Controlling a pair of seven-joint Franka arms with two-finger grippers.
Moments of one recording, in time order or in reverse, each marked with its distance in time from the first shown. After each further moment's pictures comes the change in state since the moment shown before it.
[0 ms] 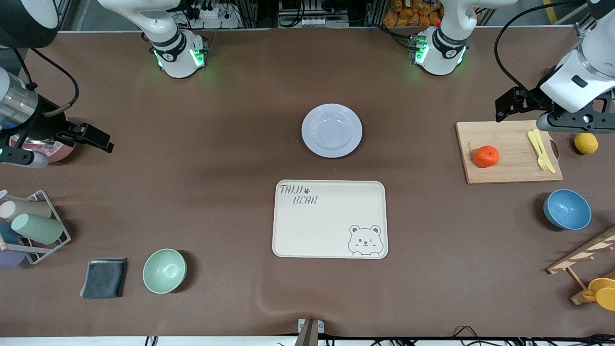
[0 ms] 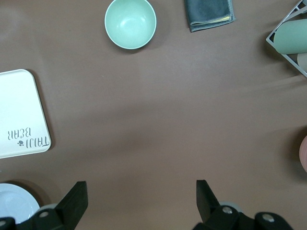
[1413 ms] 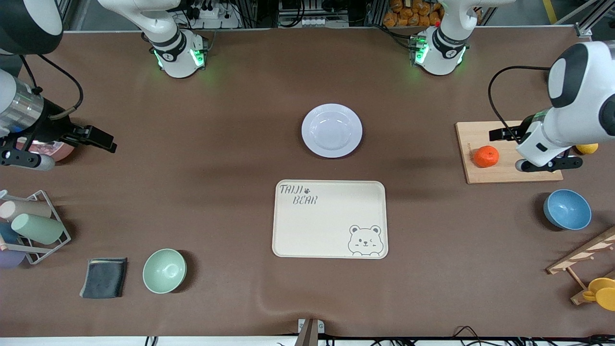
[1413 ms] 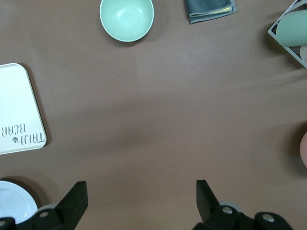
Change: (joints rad) left arm 0.101 0.138 0.003 -0.267 0.109 0.109 -0.060; right arm 0.000 0.005 -0.002 -0.027 0.002 -0.002 -0.001
